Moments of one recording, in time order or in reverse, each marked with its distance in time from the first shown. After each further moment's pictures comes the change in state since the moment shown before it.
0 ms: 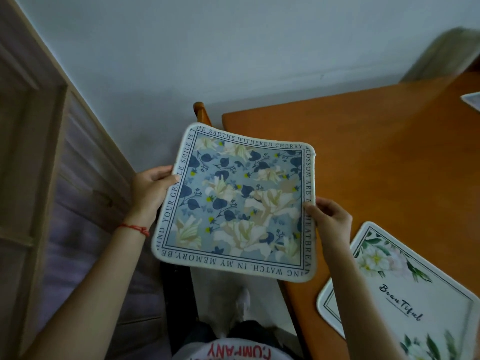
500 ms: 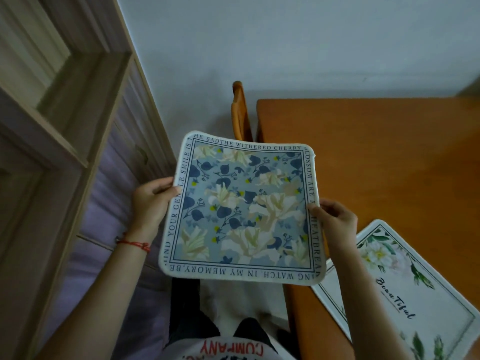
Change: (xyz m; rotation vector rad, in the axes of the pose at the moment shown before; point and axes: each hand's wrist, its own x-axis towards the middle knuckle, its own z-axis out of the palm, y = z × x) left_hand -0.144 -0.036 -0.033 -0.046 0.259 -0.004; right_hand -0.041 0.020 -0.037 -0.088 -0.261 -0.072
